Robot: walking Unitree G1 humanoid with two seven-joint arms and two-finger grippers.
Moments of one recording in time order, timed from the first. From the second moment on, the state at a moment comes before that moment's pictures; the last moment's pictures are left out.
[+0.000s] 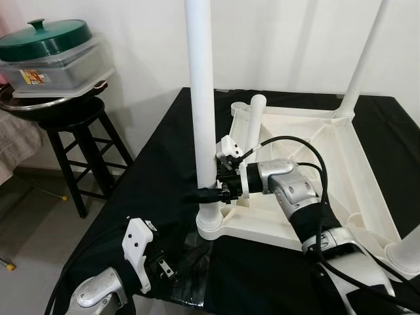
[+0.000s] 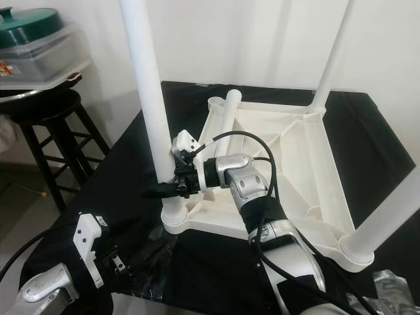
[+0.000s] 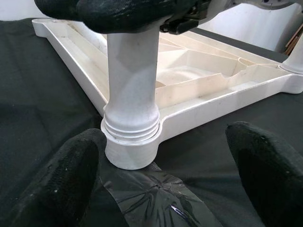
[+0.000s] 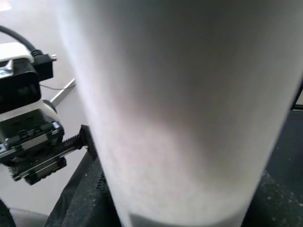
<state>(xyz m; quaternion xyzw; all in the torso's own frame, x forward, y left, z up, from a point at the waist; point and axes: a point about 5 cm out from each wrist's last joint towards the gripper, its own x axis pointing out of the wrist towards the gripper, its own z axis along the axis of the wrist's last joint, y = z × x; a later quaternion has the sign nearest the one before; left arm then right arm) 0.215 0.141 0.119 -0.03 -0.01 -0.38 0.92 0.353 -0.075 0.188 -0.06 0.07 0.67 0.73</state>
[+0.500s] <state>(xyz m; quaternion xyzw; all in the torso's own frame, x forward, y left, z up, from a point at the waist) 0.214 0.142 0.120 -0.04 -0.01 -0.38 0.92 0.332 -0.072 0.152 0.02 0.05 0.34 0.94</state>
